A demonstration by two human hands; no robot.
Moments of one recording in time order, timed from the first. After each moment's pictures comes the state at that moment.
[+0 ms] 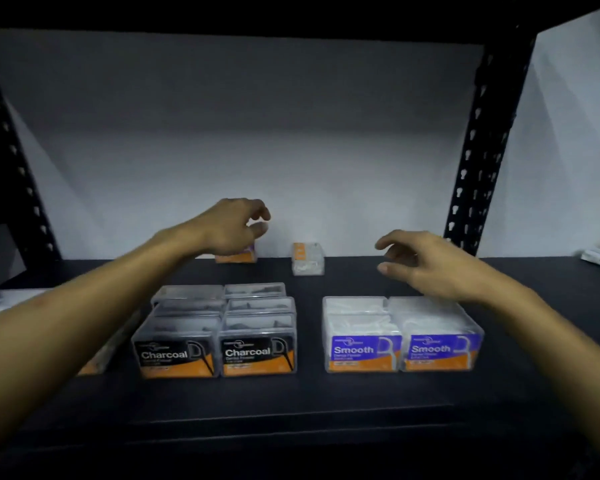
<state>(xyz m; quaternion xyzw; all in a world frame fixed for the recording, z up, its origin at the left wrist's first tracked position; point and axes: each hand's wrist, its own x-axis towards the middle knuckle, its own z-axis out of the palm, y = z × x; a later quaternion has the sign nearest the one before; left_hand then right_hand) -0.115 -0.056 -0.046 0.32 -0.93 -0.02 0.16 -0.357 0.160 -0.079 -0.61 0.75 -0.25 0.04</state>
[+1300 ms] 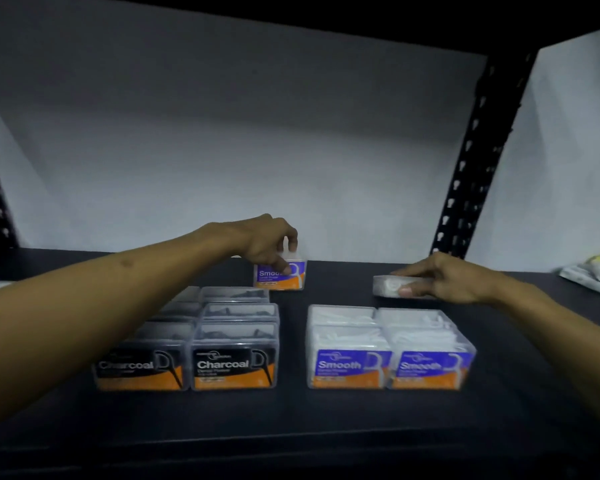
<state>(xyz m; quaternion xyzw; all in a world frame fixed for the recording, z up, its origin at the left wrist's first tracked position) -0.190 -0.077 -0.073 0.25 -0.97 -0.06 0.03 -0.454 0.143 -0.099 -0.62 0.76 -0.16 0.13</state>
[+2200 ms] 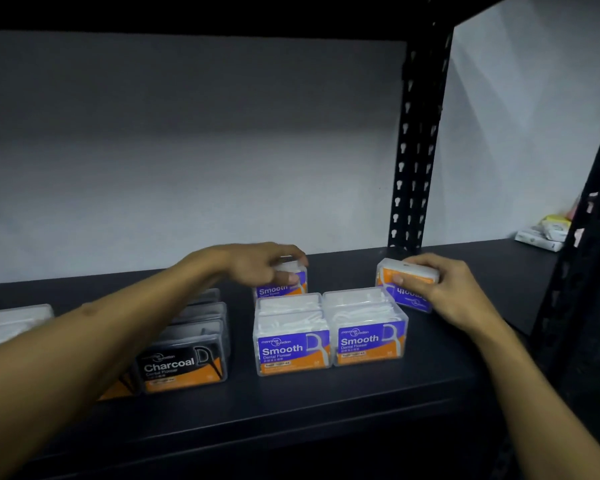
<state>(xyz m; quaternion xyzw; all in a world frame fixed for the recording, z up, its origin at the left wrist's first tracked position) -0.222 -0.010 -0.084 0.19 -0.96 -0.22 -0.04 -0.442 0.226 -0.152 -0.42 0.72 -0.54 0.08</state>
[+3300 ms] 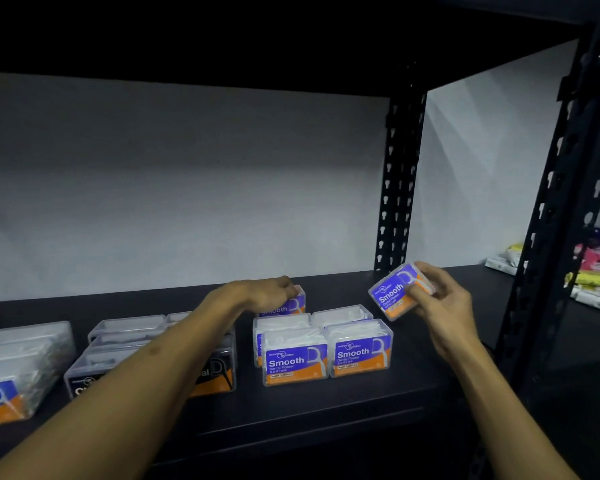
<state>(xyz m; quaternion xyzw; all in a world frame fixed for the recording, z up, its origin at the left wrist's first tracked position) -0.225 0.021 -0.096 0.32 -0.91 -0.26 -0.03 -0.415 0.233 -0.147 -0.29 0.57 -0.76 0.06</state>
